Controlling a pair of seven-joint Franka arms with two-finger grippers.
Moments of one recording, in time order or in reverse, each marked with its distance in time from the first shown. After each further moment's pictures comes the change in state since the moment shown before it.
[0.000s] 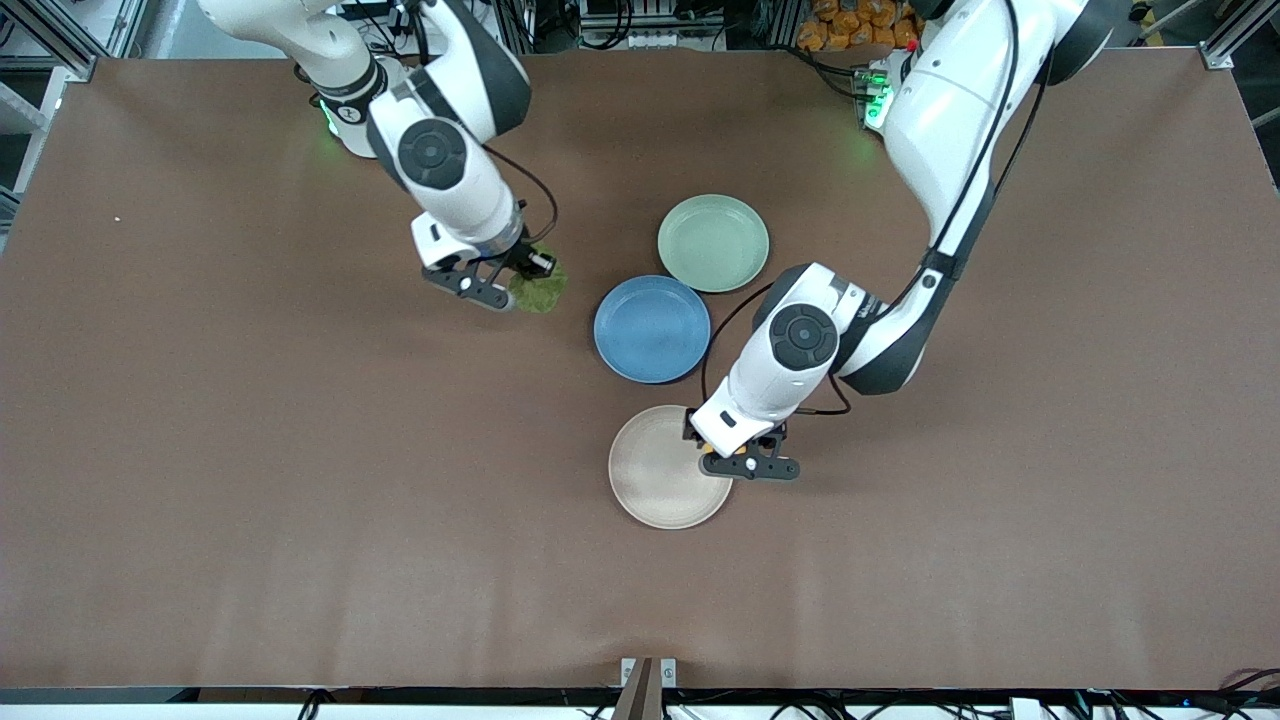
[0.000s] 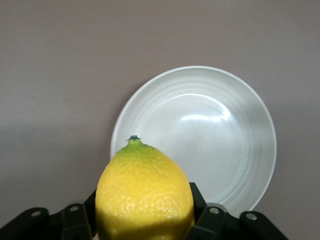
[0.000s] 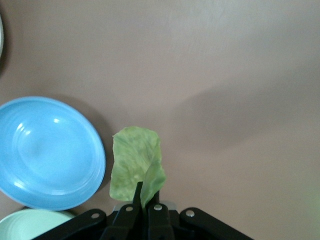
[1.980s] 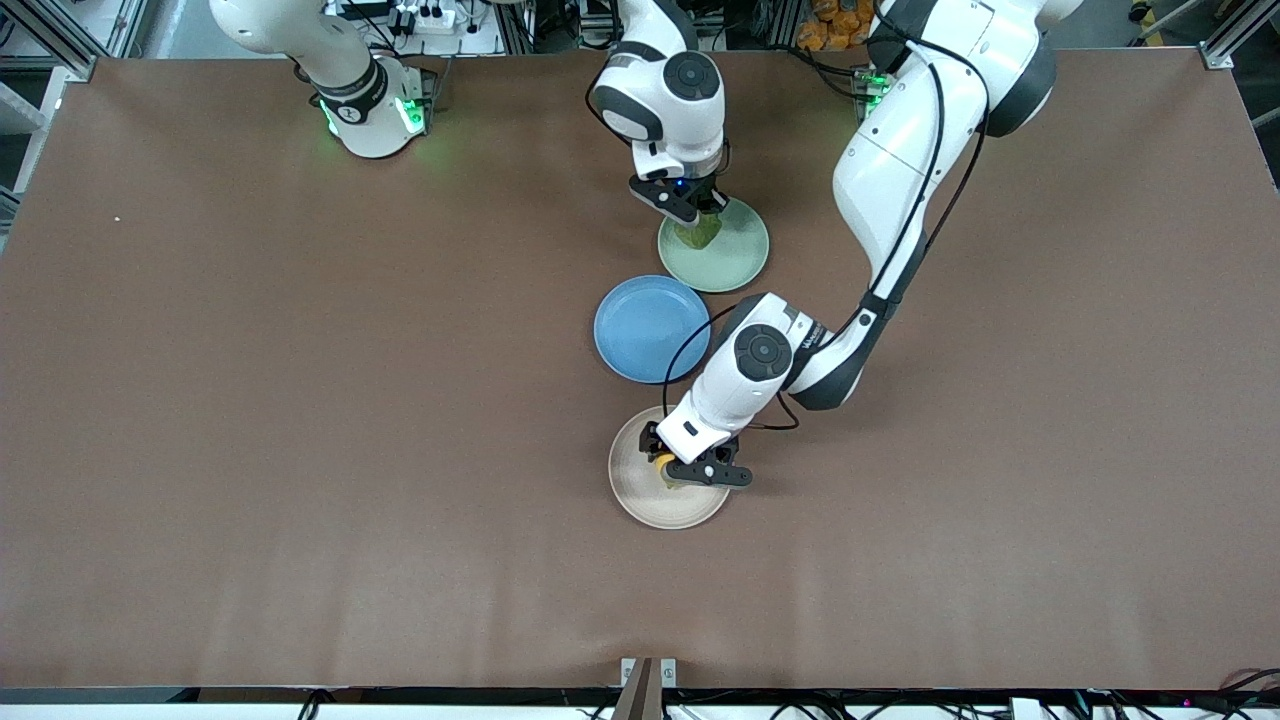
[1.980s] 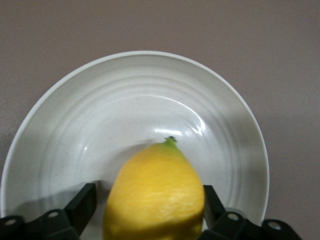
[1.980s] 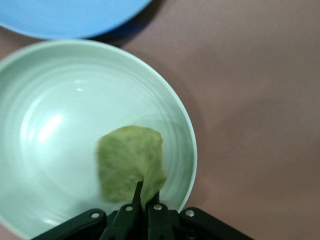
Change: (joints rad) left arm -0.063 0.176 0.010 0.082 -0.016 0.203 -0.011; right arm 0.501 0.463 -0.005 0.292 -0.090 0.262 0.705
